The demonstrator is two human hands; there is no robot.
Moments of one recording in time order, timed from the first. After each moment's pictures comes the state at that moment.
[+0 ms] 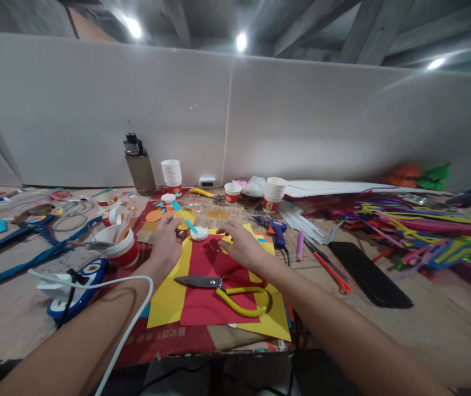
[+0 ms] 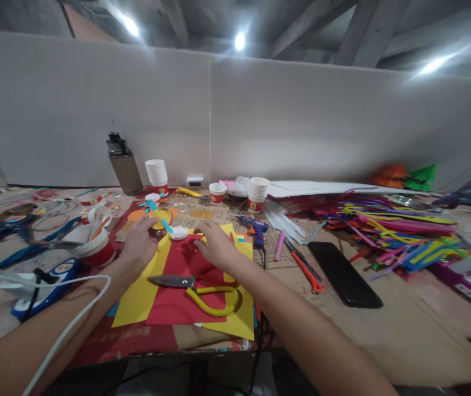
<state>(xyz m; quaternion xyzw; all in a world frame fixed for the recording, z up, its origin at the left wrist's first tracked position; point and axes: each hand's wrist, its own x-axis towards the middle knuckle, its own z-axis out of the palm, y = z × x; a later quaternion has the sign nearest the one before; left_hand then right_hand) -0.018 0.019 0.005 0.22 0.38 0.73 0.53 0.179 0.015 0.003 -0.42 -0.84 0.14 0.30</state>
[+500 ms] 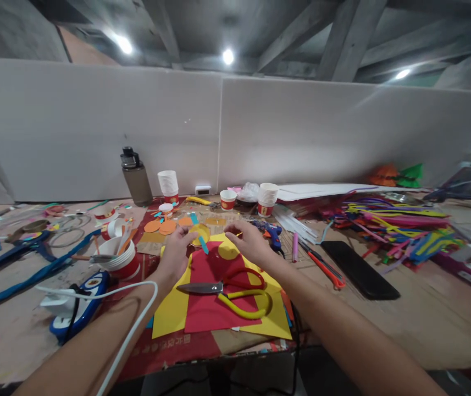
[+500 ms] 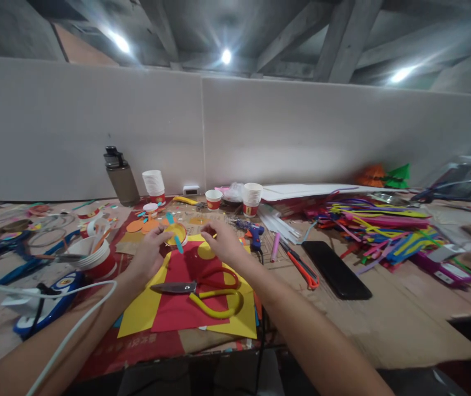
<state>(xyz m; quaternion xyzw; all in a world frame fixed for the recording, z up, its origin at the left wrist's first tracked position) -0.008 0.009 0.000 0.35 0.35 0.63 0.60 0.190 0.013 0.024 -0.49 -0.77 0.19 0.37</state>
